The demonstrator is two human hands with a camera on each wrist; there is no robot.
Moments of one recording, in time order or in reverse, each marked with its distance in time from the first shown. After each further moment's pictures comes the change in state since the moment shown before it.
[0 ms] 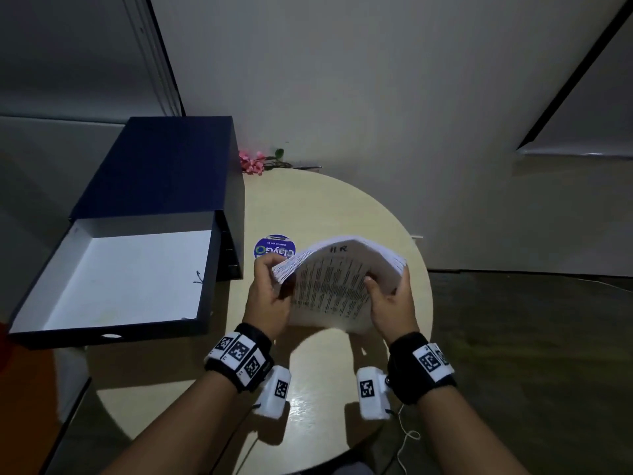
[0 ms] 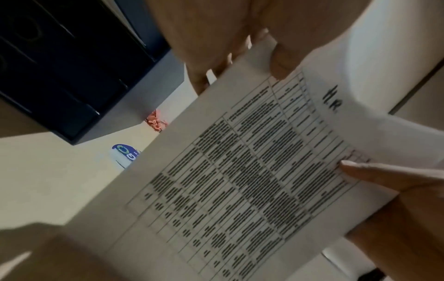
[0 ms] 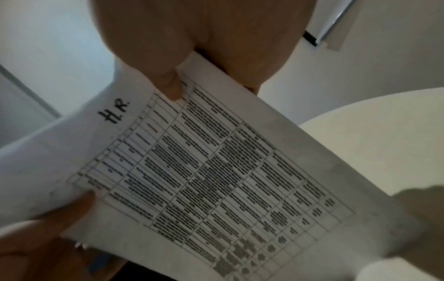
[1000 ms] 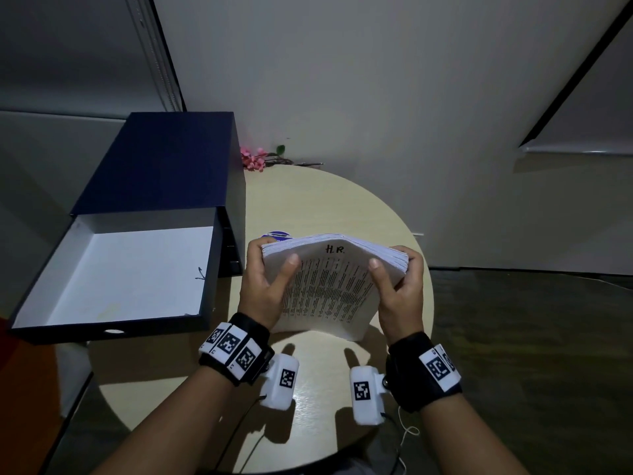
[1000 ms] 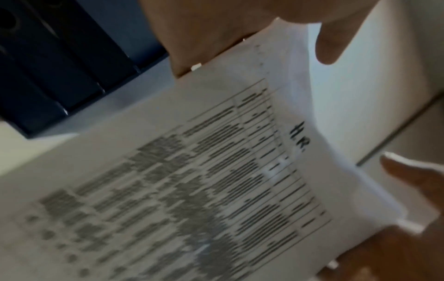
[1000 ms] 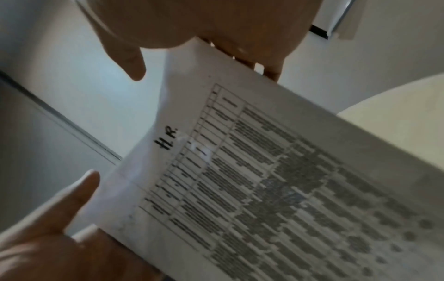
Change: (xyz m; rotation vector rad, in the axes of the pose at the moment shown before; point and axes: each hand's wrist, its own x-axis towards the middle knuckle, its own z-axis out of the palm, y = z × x) left_hand 0.008 0.020 -0.011 -0.200 0.033 0.132; right_hand -0.011 -0.023 0.007 0.132 0.152 -0.140
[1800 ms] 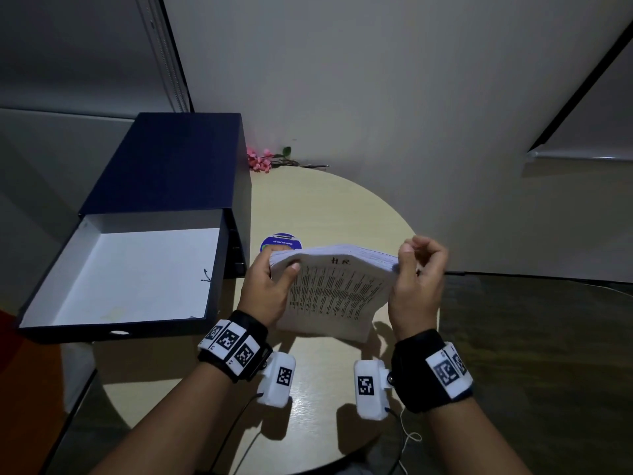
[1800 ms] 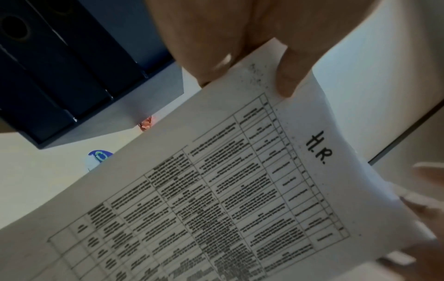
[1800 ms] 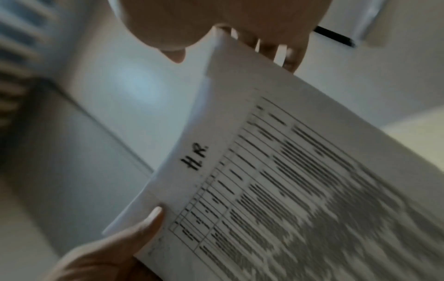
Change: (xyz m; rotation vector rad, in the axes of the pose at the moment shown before) left_hand 0.012 -0.011 -0.007 0.119 -0.044 -0.046; right_hand 0.016 -0.021 0.007 -0.215 0.182 -0.062
